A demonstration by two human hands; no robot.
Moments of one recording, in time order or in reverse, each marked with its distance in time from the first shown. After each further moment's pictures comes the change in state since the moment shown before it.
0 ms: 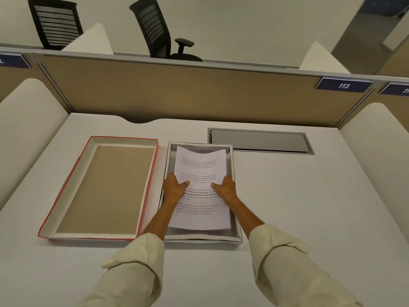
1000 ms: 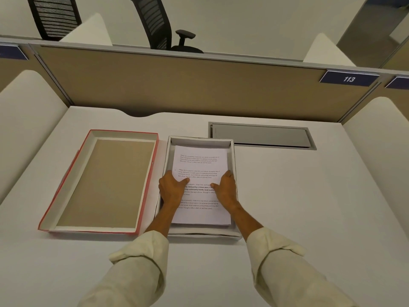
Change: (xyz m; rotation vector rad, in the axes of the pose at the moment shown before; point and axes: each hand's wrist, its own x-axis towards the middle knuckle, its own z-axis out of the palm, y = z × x) left_hand -0.011 -0.014 0.003 0.029 0.184 0.019; right_hand -0.013 0.013 0.010 -0.080 0.106 -0.162
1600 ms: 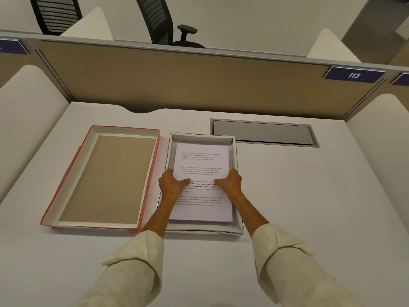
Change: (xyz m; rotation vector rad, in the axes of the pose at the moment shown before) left_hand 0.010 -0.010 -0.004 0.038 -0.081 -0.012; right_hand 0.007 -0.008 -0.019 0.160 -0.061 0.221
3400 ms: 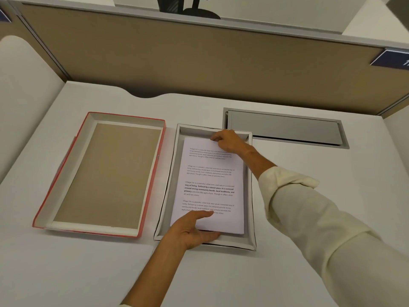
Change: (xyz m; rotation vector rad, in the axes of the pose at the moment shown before) left_hand -0.085 0.021 -0.014 -1.056 -0.556 -1.047; right_hand 0.133 -0.094 0.024 -0.627 -0.382 -0.520
